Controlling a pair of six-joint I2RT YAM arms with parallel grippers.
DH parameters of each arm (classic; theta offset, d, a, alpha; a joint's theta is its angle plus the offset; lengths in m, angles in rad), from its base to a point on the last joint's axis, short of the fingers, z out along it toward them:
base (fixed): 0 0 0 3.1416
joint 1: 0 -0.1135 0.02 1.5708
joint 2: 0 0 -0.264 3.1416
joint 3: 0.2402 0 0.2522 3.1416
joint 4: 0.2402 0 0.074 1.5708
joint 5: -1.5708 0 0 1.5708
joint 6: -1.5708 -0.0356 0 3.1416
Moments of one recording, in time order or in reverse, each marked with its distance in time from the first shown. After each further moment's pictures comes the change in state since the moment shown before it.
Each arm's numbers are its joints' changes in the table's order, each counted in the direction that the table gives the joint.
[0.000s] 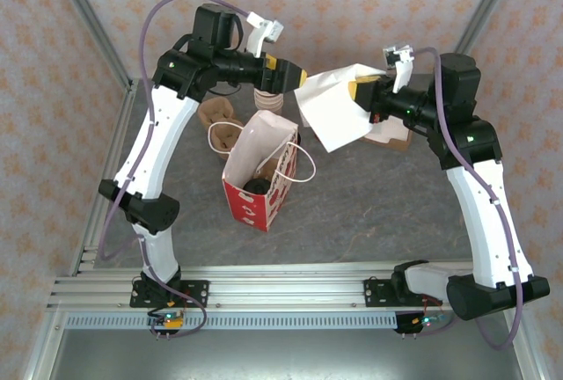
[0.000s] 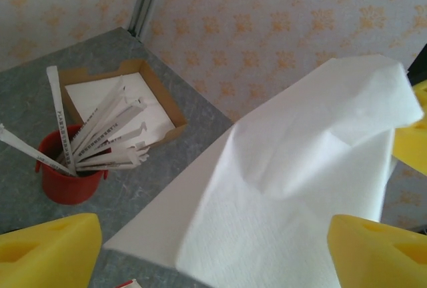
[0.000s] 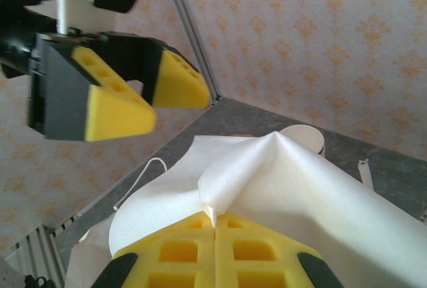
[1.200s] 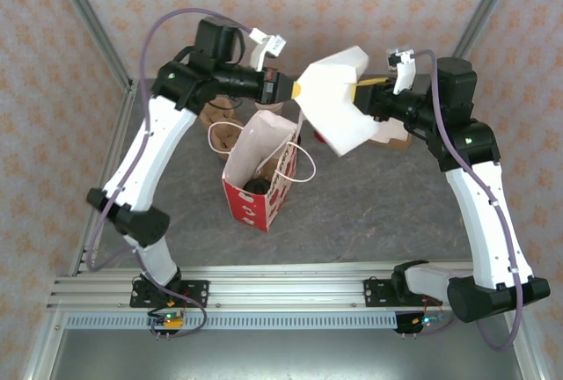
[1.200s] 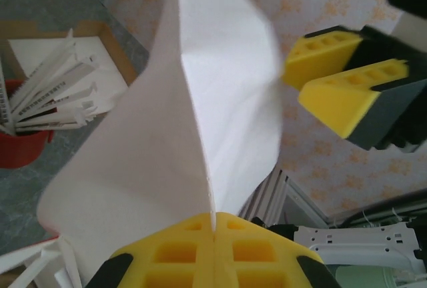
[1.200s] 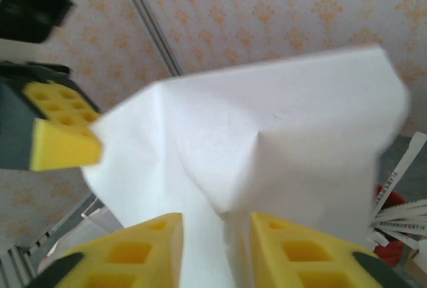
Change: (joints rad) left arm 0.040 -0.174 -0.225 -0.057 -0.024 0.122; right arm 0.000 -0.017 -0.037 0.032 -0.135 -0.056
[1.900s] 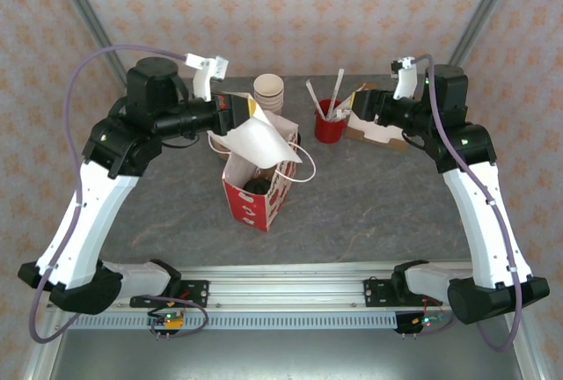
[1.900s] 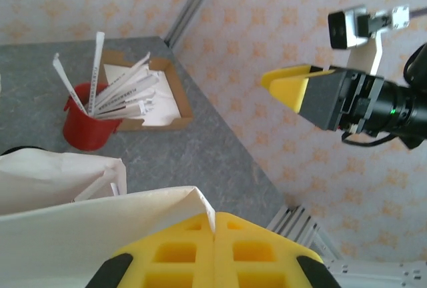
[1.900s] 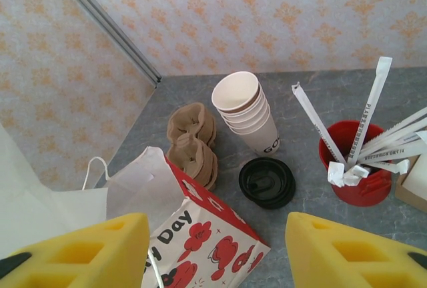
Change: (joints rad) left arm 0.000 -0.430 -0.403 -0.095 0.249 0.119; right arm 0.000 -0.005 -0.051 0.065 -0.109 -0.133
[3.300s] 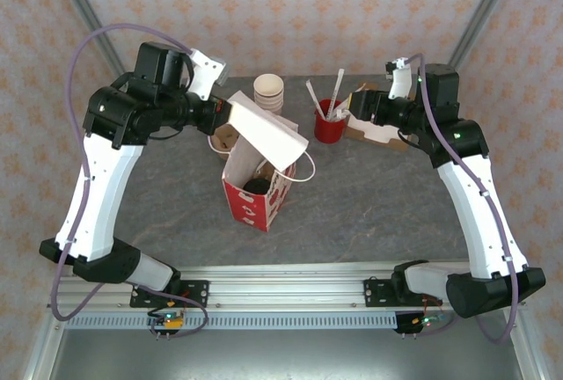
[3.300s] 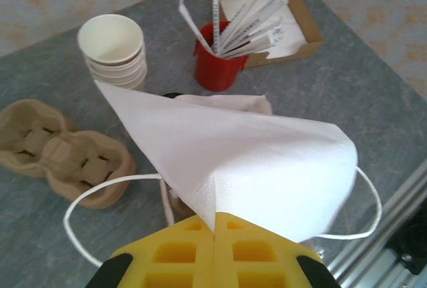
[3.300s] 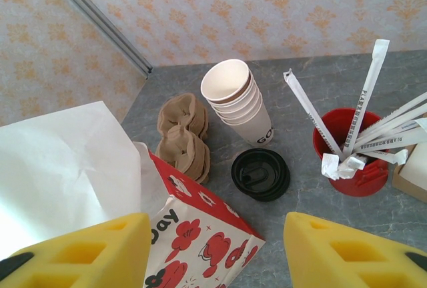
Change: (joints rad) left arm -0.079 0.171 0.312 0.475 0.242 -0.433; right arm 0.000 0.035 -0.016 -0.006 -0.008 0.000
